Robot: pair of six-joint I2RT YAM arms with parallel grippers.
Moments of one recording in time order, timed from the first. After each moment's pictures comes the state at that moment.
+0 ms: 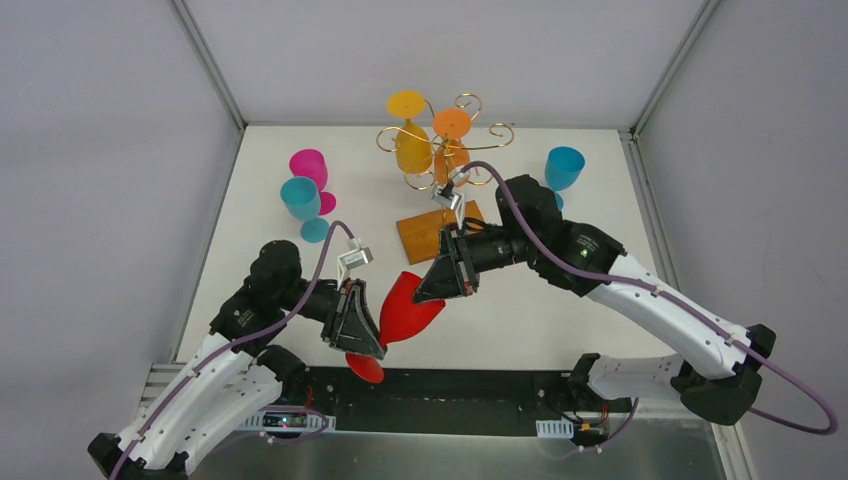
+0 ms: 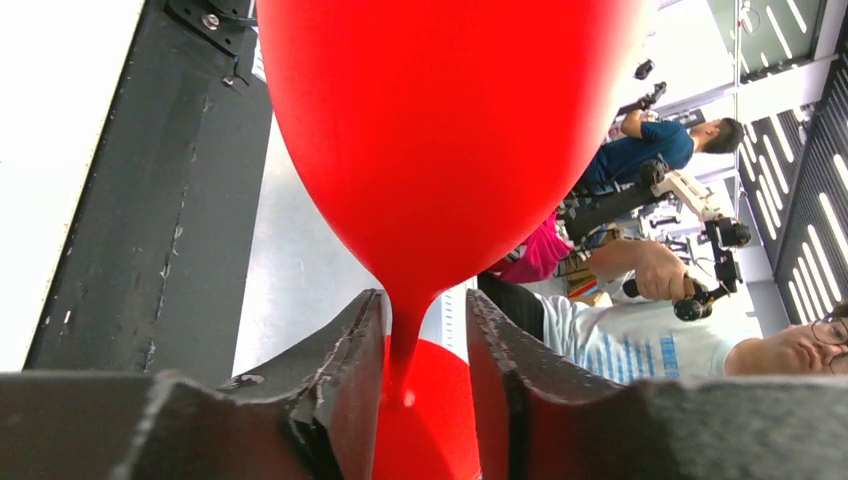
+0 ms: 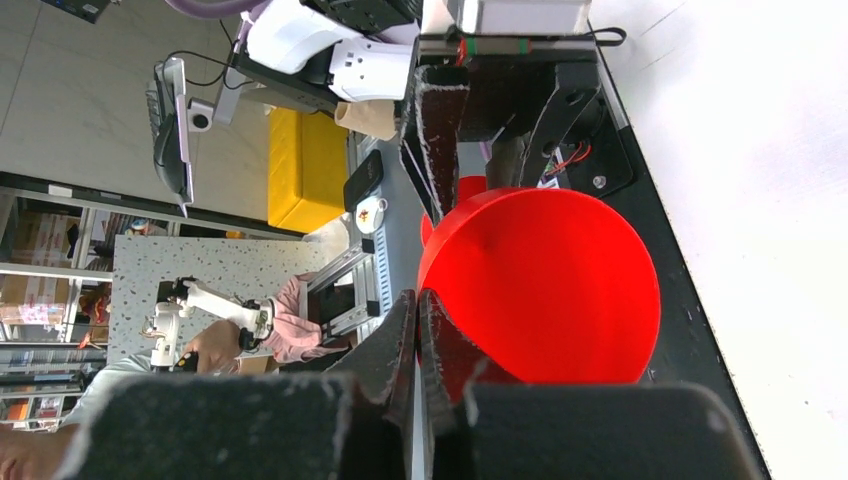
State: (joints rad) left arm -0.56 0.56 0.62 -0.33 1.24 -0.74; right arm 0.98 1.19 1.35 -0.53 -0.72 0.67
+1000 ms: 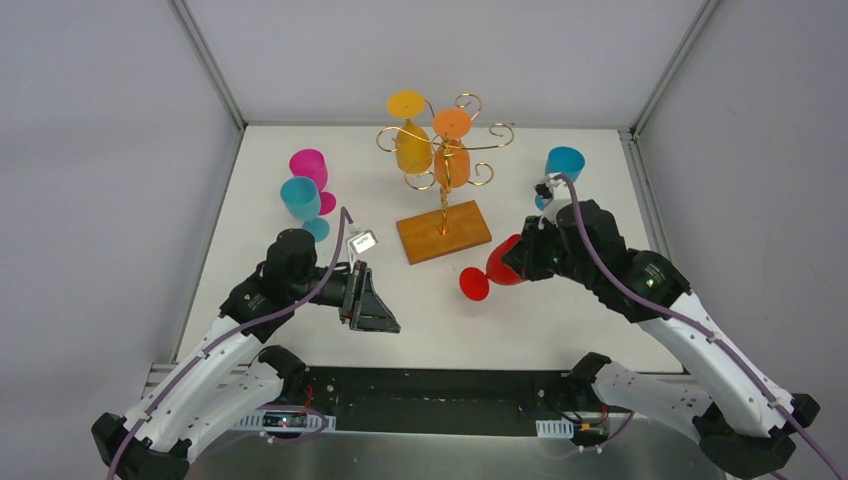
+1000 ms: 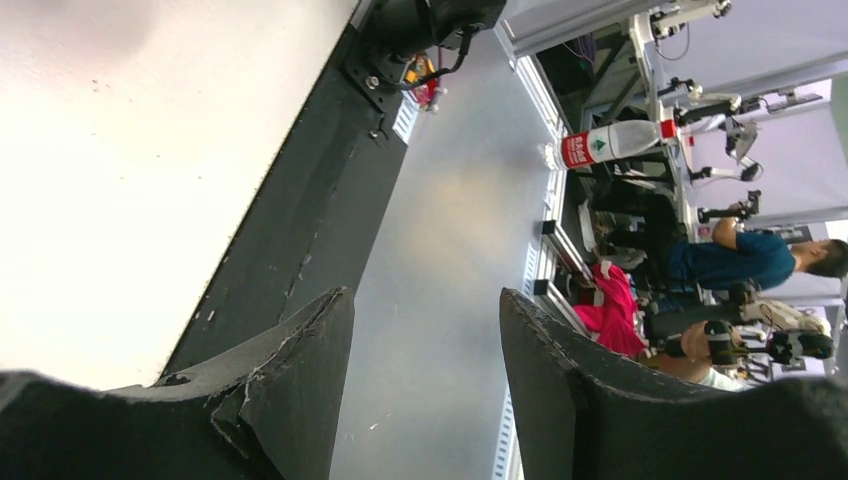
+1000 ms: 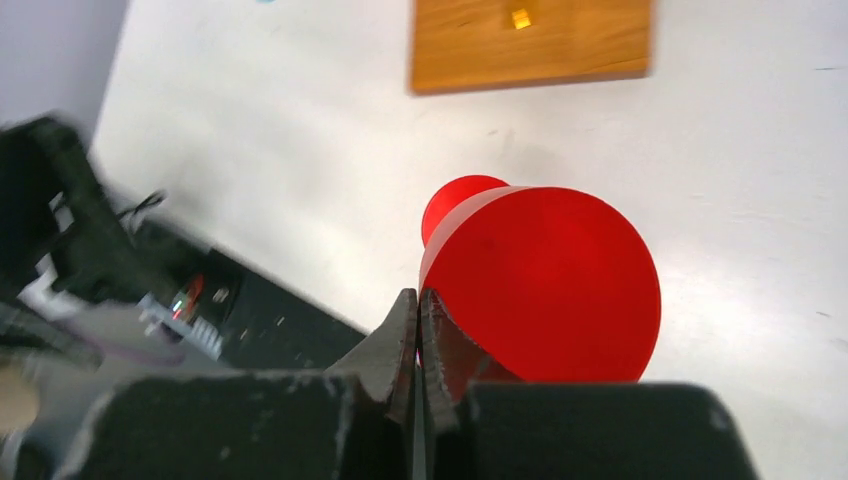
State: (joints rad) left arm -0.56 0.68 0.67 -0.42 0.96 -0.62; right arm 0.80 0.89 1.18 -0.89 0.01 0.53
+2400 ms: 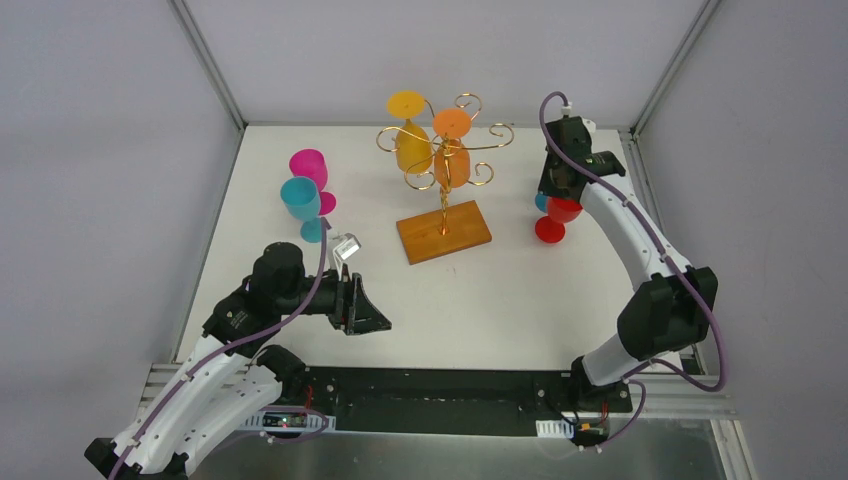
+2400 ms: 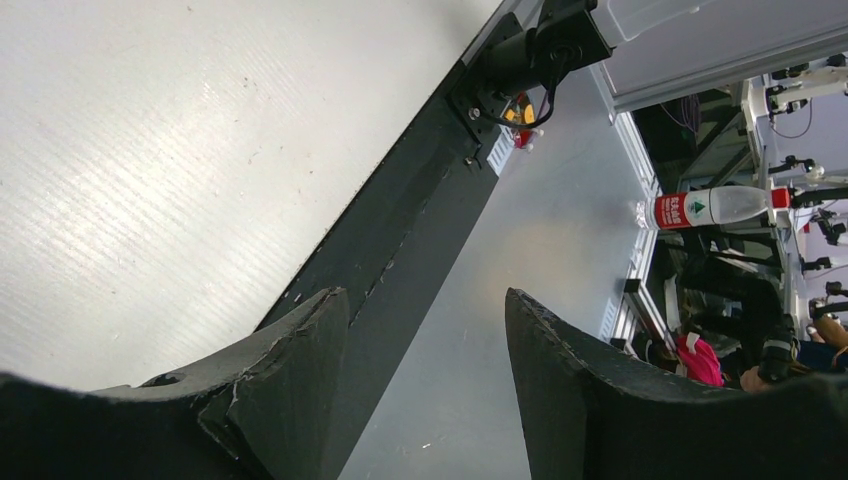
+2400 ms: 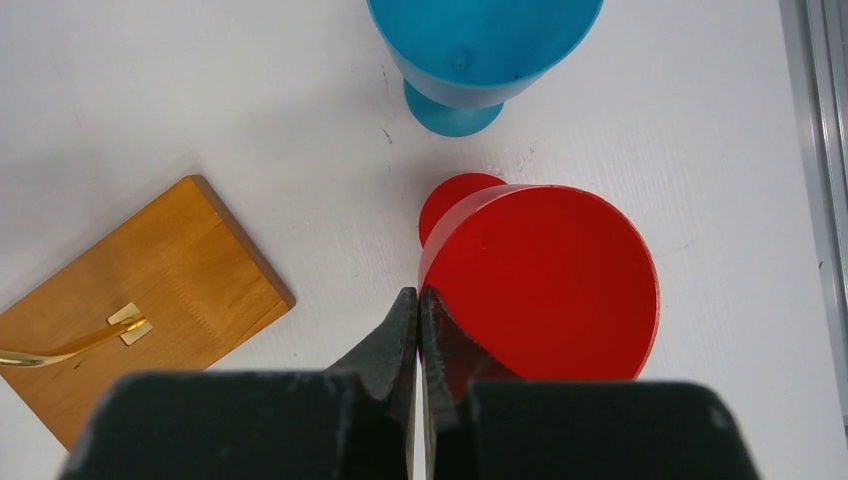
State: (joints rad) left arm -0.56 0.56 0.67 -0.59 0.70 -0.53; right arm 0.29 1.55 1.47 -0.82 0.36 0.41
